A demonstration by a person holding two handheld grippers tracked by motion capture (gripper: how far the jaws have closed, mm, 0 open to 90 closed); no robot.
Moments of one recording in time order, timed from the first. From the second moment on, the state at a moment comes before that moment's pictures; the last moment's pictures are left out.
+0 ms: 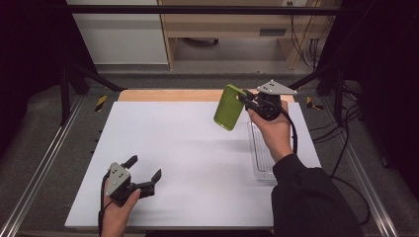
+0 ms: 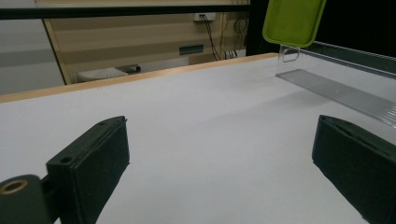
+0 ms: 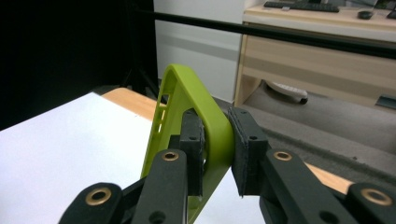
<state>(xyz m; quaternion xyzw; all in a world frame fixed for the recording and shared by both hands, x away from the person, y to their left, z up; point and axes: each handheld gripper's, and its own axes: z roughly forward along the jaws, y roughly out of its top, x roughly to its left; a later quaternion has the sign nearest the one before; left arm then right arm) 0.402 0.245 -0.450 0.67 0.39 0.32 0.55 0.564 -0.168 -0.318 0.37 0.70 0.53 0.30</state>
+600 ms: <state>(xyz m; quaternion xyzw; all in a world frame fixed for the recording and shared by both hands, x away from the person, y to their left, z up) 0.408 0.251 -0.457 0.66 0.41 0.33 0.54 0.577 -0.200 -0.280 0.37 0.69 0.53 0.34</state>
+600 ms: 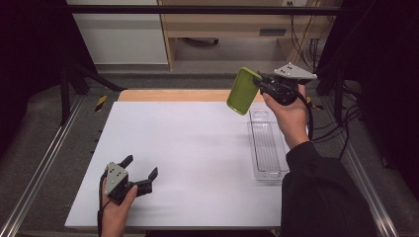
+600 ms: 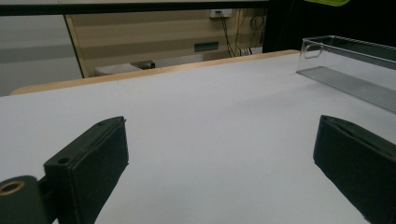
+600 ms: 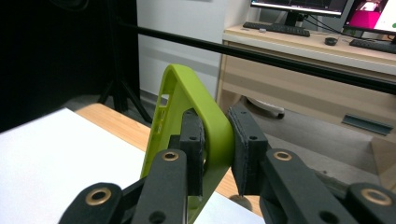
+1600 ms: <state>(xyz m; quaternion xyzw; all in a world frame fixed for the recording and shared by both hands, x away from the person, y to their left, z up) 0.411 0.246 -0.460 0.68 0.40 0.33 0.52 0.566 -0.267 -0.296 0.38 0.71 0.48 0.35</state>
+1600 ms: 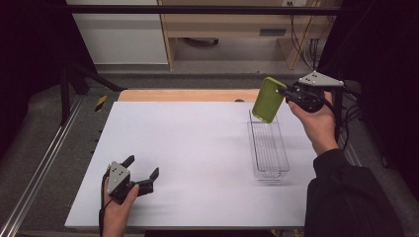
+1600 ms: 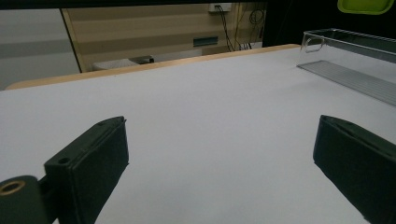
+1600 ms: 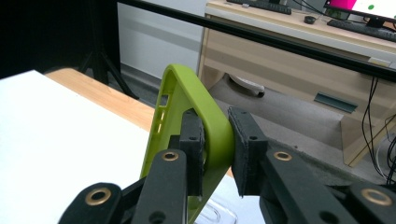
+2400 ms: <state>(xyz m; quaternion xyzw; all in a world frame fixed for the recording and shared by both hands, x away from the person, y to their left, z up) 0.413 0.244 -0.462 0.68 0.40 0.32 0.53 0.598 -0.270 -0.360 0.40 0.74 0.42 0.33</state>
